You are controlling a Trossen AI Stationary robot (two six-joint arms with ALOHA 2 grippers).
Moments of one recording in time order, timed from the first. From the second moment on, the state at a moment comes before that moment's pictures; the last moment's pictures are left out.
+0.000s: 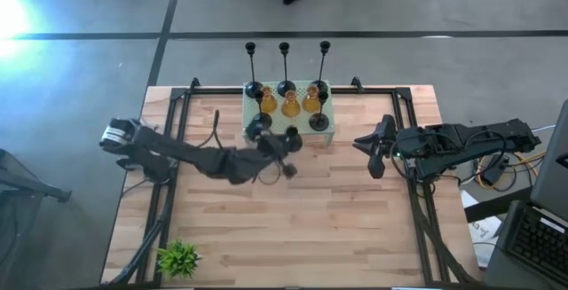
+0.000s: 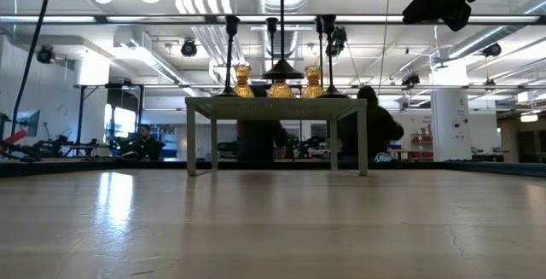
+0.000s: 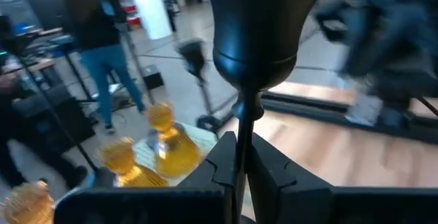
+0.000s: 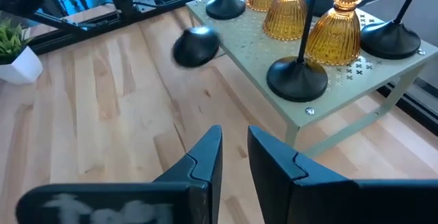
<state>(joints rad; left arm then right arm) -0.21 1.54 1.13 0.27 -0.91 0.01 0.16 0.75 0.77 -0.58 0.42 0.44</state>
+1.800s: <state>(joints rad) 0.05 1.57 1.21 0.10 -0.76 -0.18 0.16 0.75 0.77 -0.59 0.42 0.39</state>
